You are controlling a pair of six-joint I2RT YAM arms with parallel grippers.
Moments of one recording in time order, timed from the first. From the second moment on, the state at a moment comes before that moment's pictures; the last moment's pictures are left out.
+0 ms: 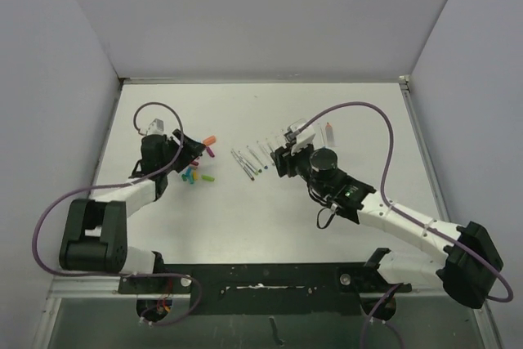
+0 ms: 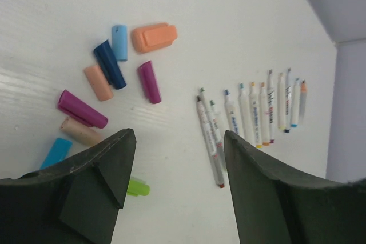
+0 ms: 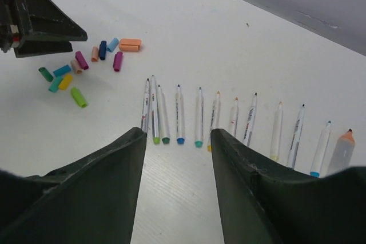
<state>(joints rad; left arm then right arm) -0.10 1.48 0.57 0.38 0.21 -0.83 0.82 1.18 0.73 0.24 0.21 0.00</state>
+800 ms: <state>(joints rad) -0.08 0.30 0.59 -0.38 -0.02 -0.70 0.81 0.57 0.82 -0.64 0.86 0.55</state>
